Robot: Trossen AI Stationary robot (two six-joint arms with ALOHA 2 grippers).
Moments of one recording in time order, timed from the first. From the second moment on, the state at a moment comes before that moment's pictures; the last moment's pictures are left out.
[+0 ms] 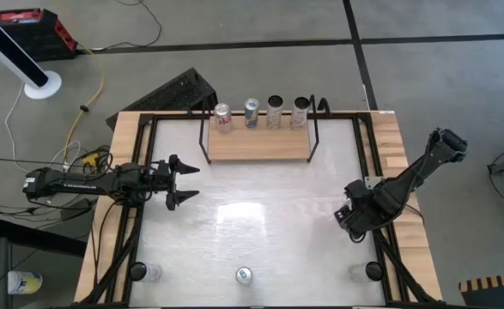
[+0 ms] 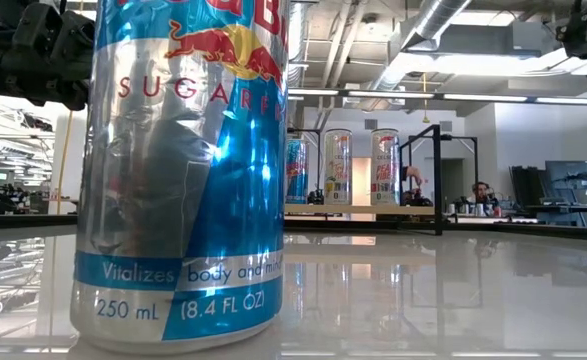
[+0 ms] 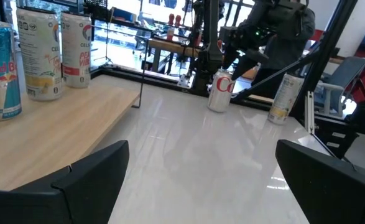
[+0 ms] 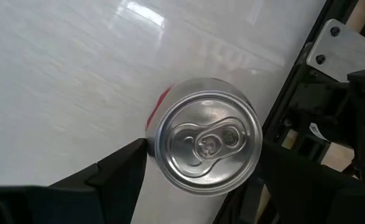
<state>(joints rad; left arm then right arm) 0.04 0.34 0.03 0.37 -0.07 -0.21 0.66 1.20 0.95 -1.42 0.16 1.80</state>
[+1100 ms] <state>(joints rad) 0.04 0.34 0.03 0.35 -0.07 -0.02 0.16 1.31 1.31 -0.93 0.44 0.82</state>
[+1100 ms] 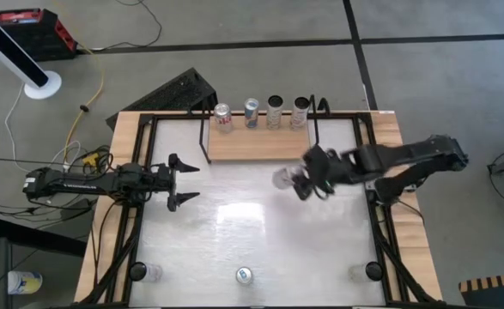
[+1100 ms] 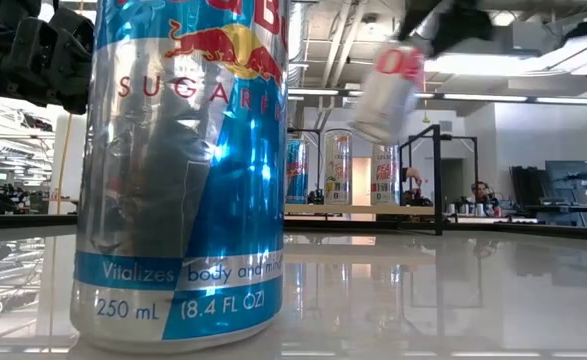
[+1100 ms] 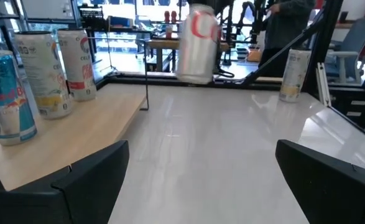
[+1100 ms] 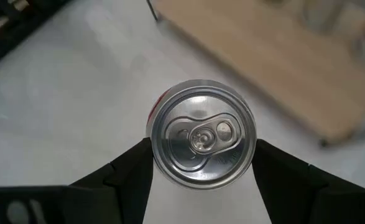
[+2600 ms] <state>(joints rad) 0.04 0.34 0.03 0.35 -0.07 0.04 -0.33 2.08 2.09 -1.07 0.10 0.13</state>
